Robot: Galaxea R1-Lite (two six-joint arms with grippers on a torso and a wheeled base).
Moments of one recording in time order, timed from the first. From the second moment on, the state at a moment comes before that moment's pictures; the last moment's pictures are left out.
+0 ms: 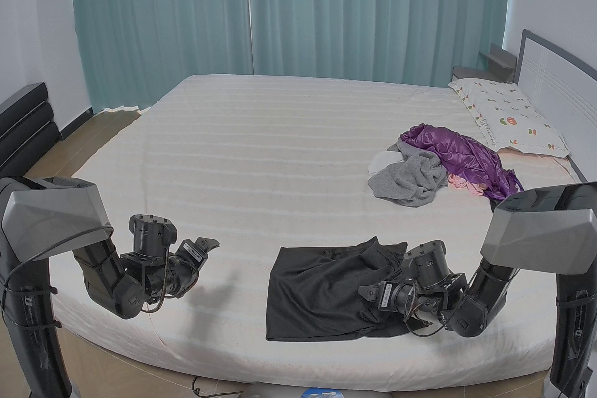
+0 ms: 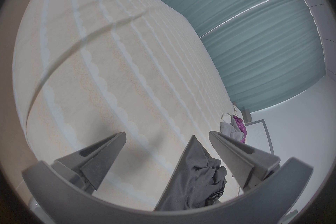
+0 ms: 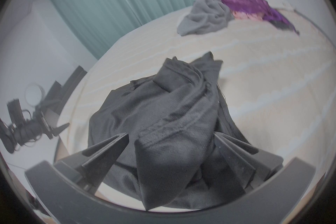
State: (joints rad) left arm -0.24 2.22 -0.60 -1.00 -0.03 -1.08; right arm 0.54 2.31 -0.62 -0.92 -0.14 0.64
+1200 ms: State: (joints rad) left arm -0.24 2.23 -0.60 -1.00 -0.03 -1.08; right arm 0.39 2.05 -0.20 -1.01 -0.06 0.47
